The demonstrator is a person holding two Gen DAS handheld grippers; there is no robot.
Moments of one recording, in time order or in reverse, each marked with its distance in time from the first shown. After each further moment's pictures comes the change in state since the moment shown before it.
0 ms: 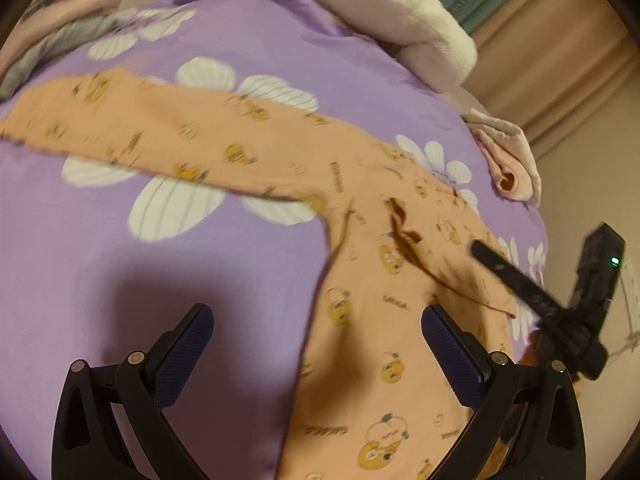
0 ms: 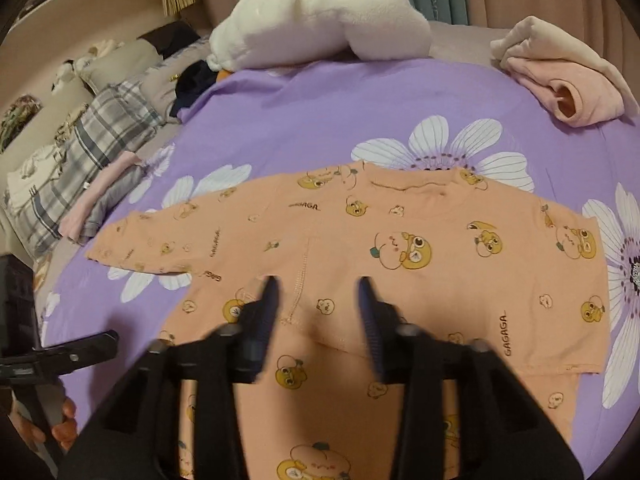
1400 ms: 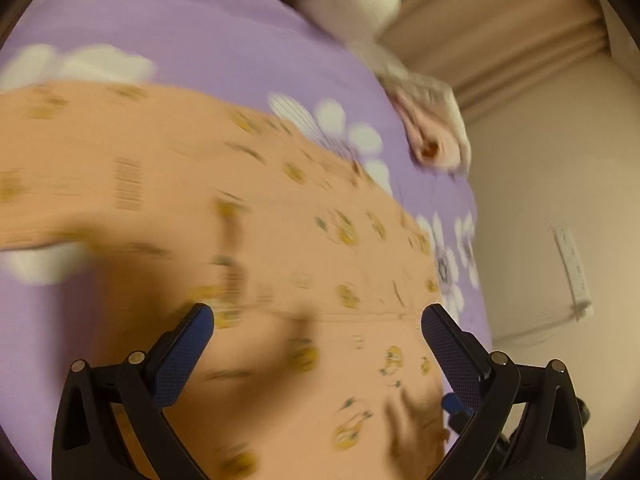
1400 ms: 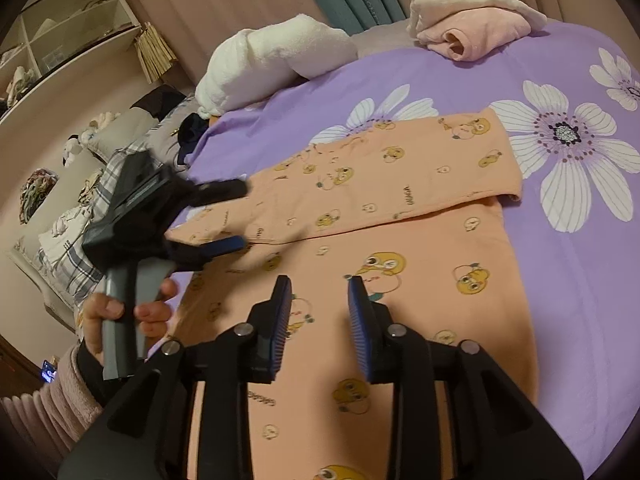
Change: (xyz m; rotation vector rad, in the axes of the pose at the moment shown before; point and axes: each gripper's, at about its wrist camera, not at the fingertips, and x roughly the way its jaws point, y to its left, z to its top) left arm 0.069 -0.051 0.043 0.043 0.113 -0.310; right arm -0.106 -0.050 -0.112 0.257 -0.134 0.087
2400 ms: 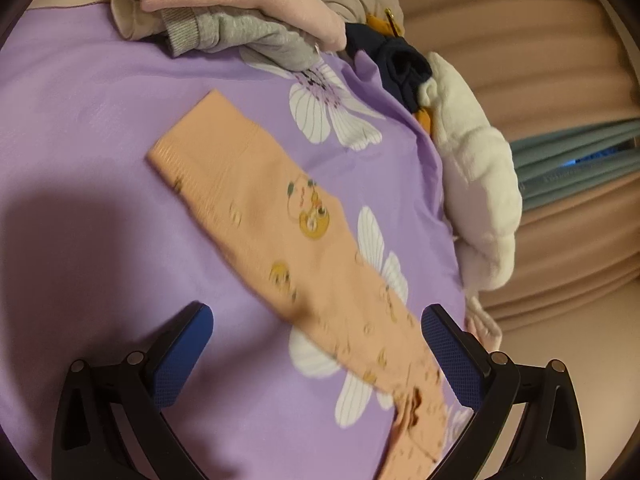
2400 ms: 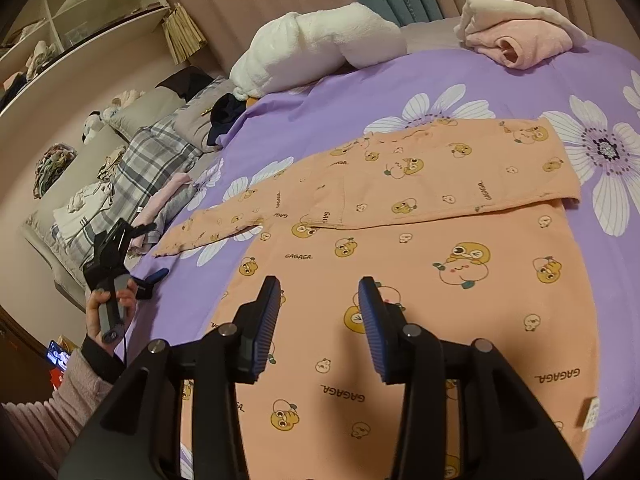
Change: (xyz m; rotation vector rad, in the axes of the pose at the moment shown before) left arm -0.196 0.232 0.006 -0.536 -0.455 0.069; right arm 0.011 0.065 -0.010 -0.075 0.035 0.049
